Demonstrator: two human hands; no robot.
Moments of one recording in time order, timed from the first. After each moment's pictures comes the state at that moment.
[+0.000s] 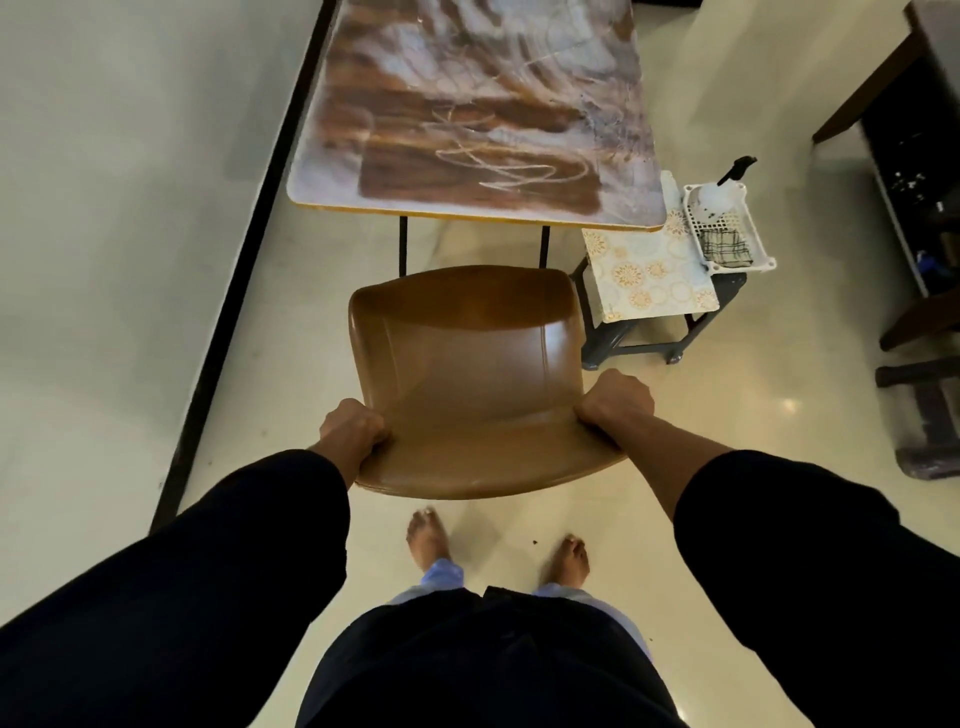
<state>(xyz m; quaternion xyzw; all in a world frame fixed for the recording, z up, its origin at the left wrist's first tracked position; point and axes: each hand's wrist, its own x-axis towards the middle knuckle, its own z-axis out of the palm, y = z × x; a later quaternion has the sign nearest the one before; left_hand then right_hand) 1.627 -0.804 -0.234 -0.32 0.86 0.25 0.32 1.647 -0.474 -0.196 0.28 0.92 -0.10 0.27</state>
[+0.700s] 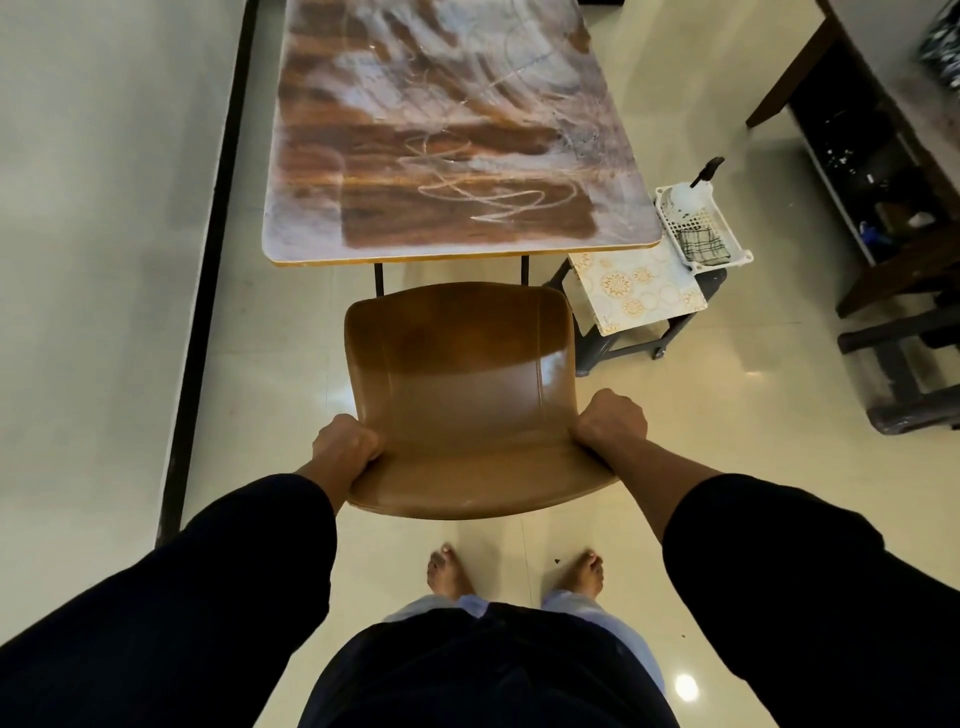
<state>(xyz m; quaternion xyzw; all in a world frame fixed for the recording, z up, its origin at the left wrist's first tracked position) 1.517 -0.857 -0.267 -0.20 0.90 0.16 0.36 1.597 -0.539 -0.208 0.36 0.89 -0.11 0.26</state>
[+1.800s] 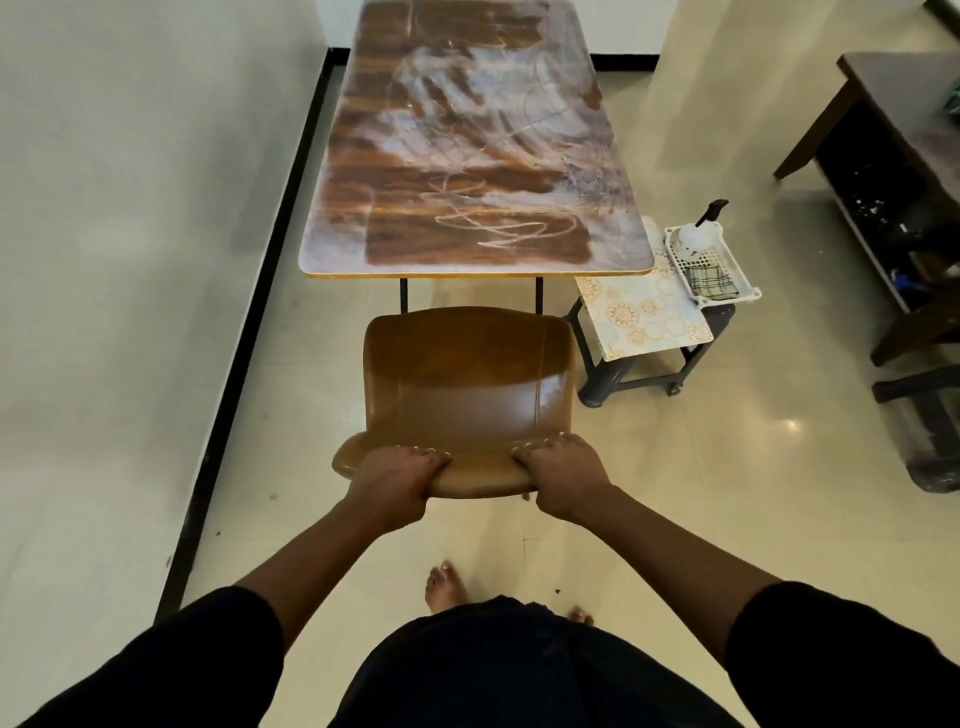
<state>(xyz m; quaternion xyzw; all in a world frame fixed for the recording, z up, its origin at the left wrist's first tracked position) 1.638 -0.812 -0.188 0.31 0.93 -0.01 0.19 1.678 -0.557 -0.185 -0.12 0.97 0.02 0.21</state>
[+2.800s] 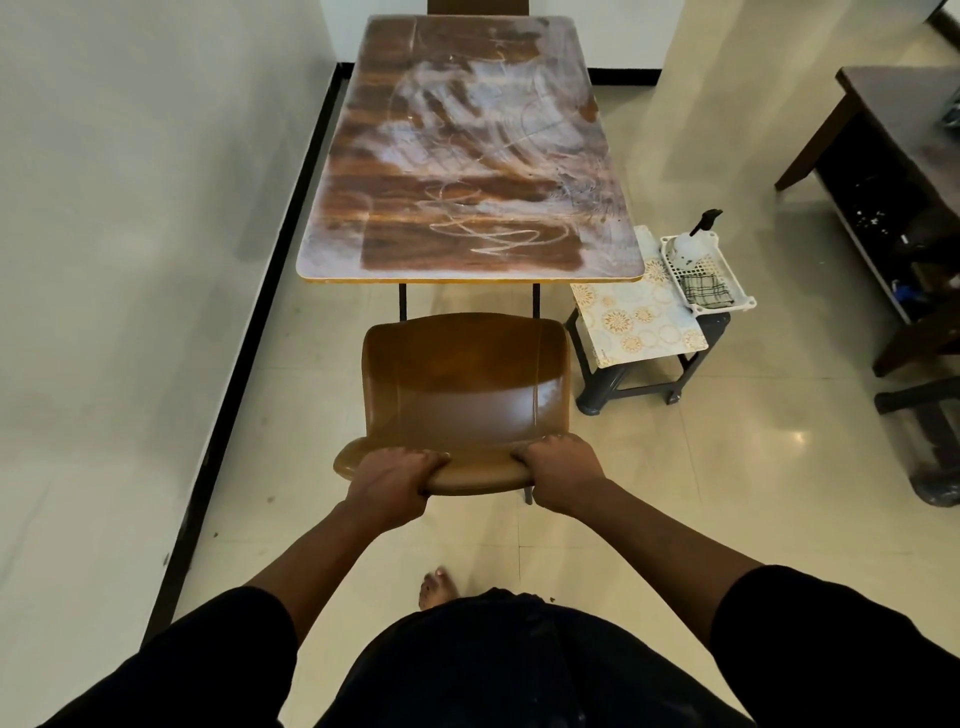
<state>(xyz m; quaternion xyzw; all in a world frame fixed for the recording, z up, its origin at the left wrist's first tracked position) 1.651 -0.789 -0.189 0.26 0.95 0.03 0.16 1.677 -0.535 -0.189 -0.09 0.97 0.00 0.22</state>
